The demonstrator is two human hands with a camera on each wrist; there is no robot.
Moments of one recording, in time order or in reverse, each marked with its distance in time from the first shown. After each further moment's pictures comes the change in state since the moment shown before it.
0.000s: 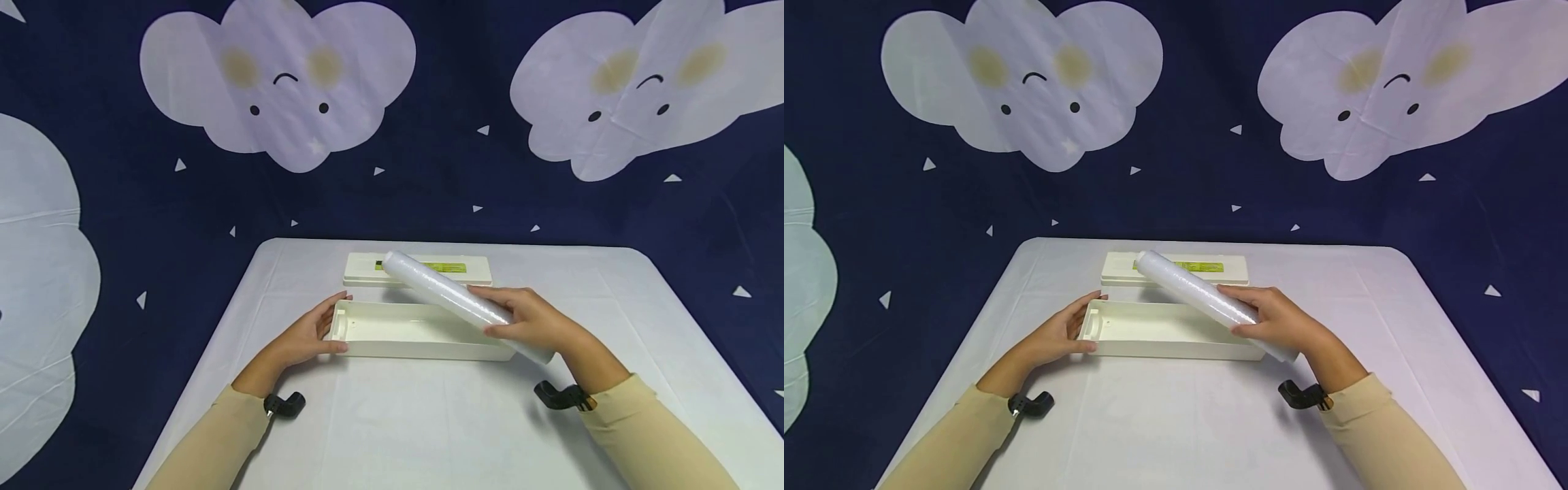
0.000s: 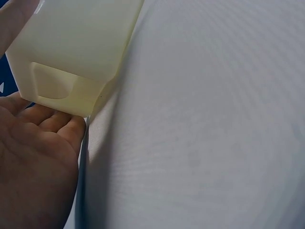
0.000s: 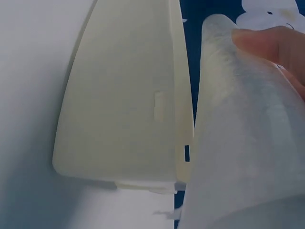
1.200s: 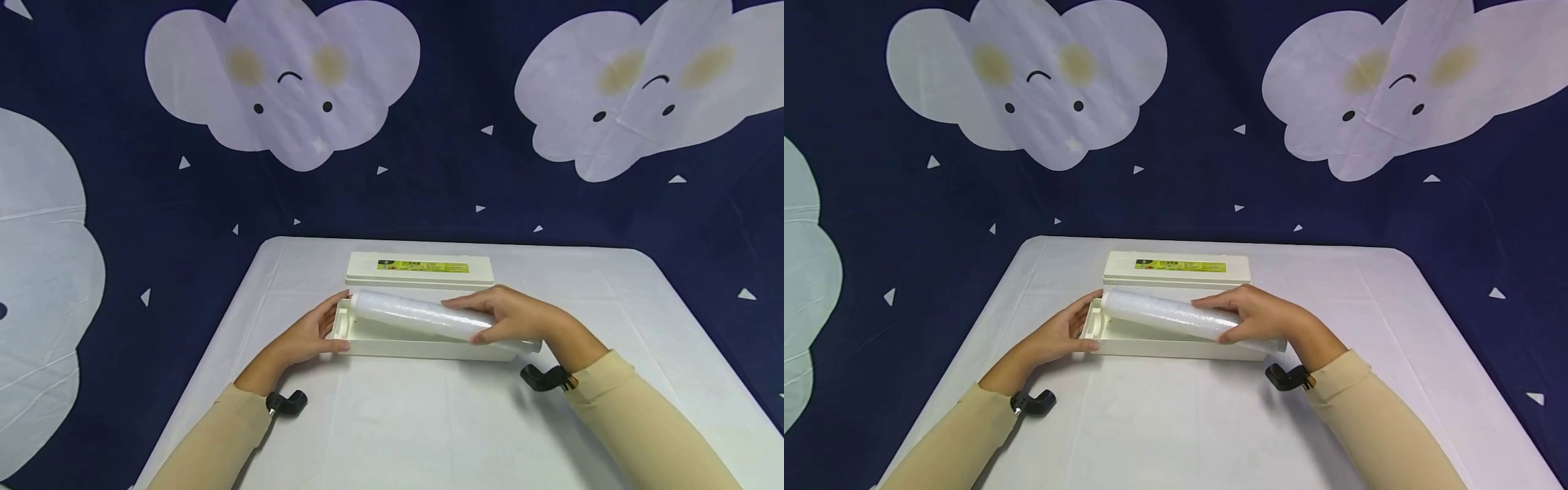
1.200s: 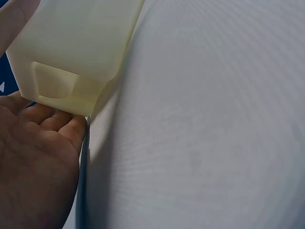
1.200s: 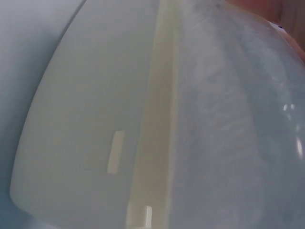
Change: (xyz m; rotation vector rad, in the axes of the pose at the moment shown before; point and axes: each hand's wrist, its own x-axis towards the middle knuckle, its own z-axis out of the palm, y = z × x) left_hand -0.001 0.001 0.000 0.018 0.006 -0.024; right_hand 0.036 -0.006 0.003 0.107 -0.299 -0.121
